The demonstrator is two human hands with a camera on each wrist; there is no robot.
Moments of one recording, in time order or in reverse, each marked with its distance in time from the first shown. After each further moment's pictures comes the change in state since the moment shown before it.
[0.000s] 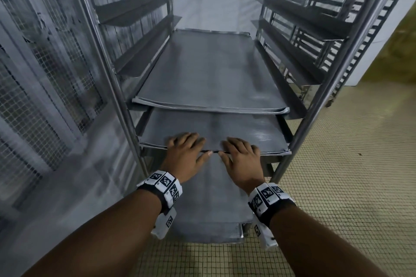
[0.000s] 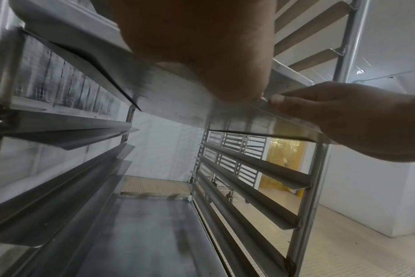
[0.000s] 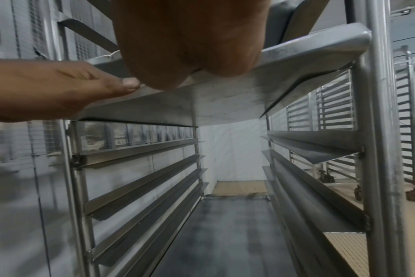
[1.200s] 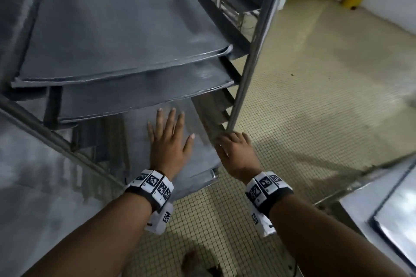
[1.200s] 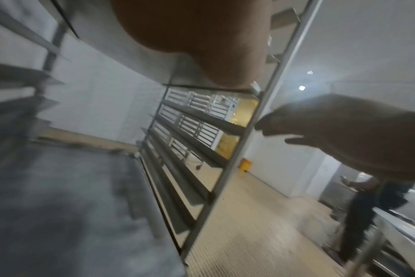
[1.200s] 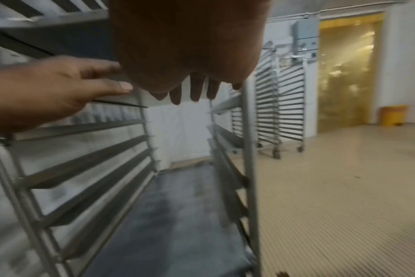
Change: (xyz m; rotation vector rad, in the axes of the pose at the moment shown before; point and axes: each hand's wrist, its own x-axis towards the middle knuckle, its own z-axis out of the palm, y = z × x) left_hand -0.023 0.073 0.052 -0.290 -0.029 0.083; right_hand -0.114 0.034 -0.021 0.055 -0.332 0.420
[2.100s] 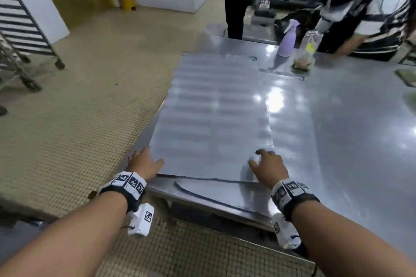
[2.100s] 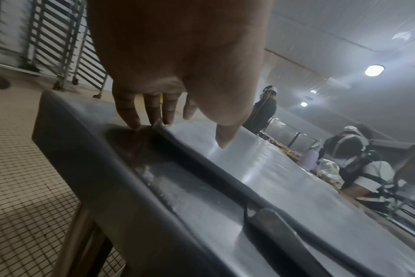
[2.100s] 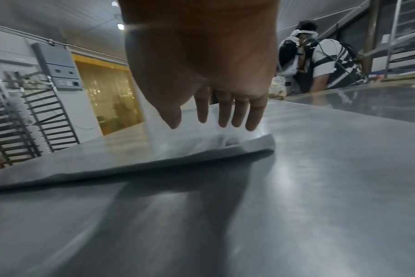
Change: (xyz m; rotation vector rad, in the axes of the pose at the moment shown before) left_hand -0.116 0.523 0.143 -0.156 -0.880 0.331; right_hand -0.584 0.350 -0.159 0.144 0.301 1.399
